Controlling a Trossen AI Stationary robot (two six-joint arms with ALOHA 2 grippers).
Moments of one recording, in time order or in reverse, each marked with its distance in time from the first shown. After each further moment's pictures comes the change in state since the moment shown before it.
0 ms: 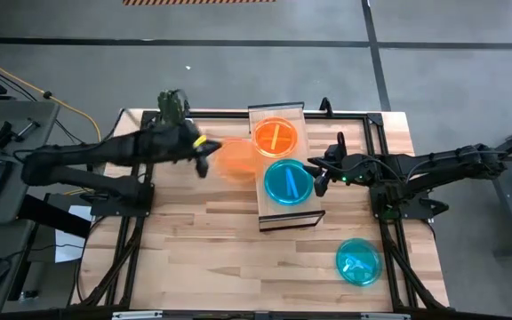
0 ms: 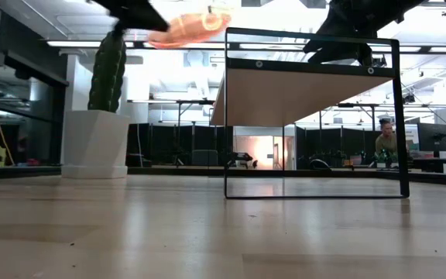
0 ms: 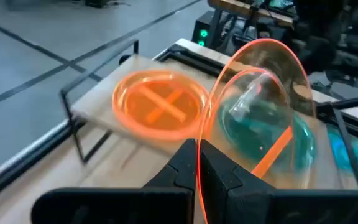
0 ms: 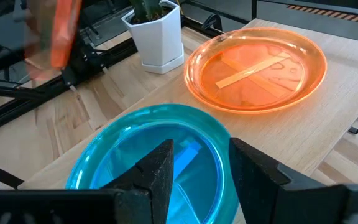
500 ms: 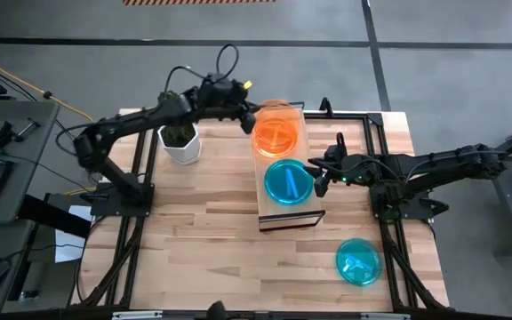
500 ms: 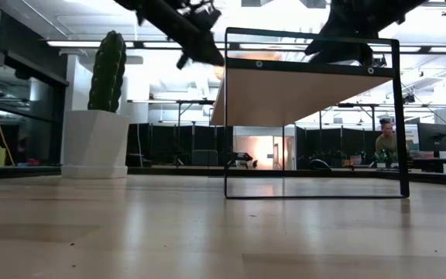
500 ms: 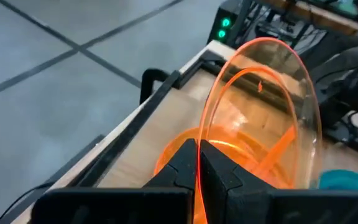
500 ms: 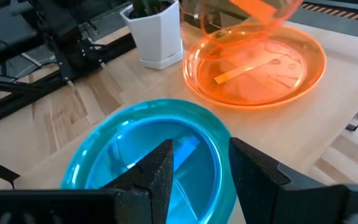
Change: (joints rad) left arm 0.336 0.609 0.471 0.060 0.278 0.096; right arm 0.000 0.000 0.000 -0.020 -0.004 -0.003
